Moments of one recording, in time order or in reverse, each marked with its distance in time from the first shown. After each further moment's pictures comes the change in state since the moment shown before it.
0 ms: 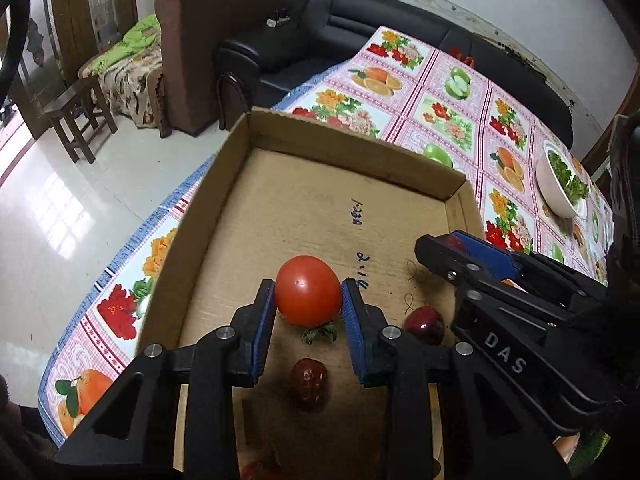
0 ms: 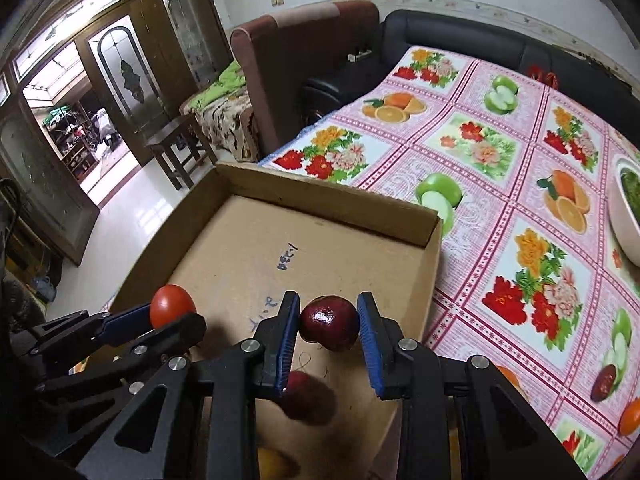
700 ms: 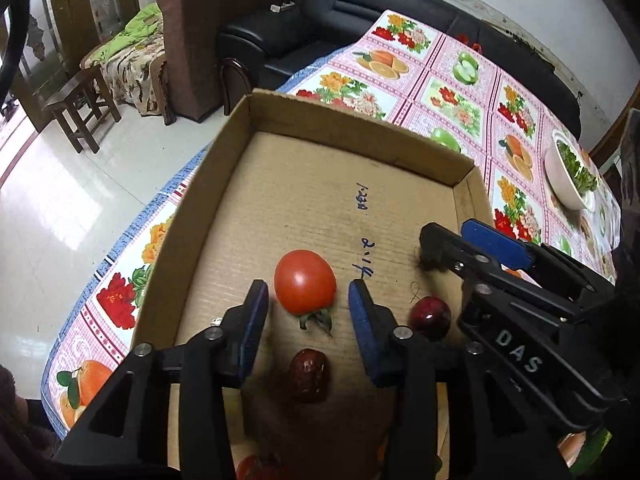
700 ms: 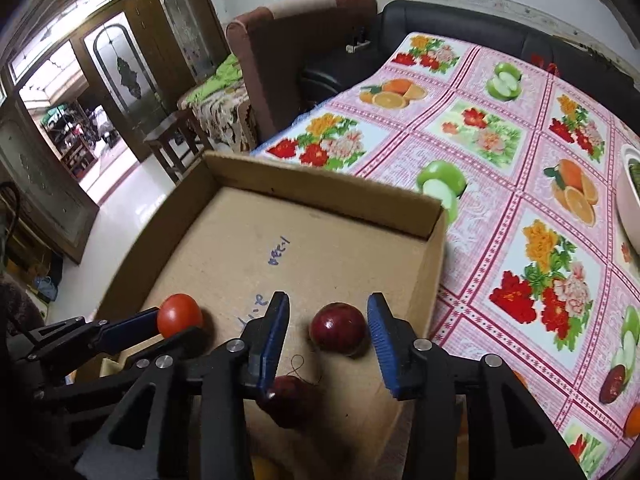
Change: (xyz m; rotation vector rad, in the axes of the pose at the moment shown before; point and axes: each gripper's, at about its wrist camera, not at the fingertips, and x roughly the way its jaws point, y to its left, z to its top) left arm 0.002 -0.002 -0.001 -0.006 0.043 0.025; right arm 0.006 -0.005 -0.002 0.016 0.013 0.007
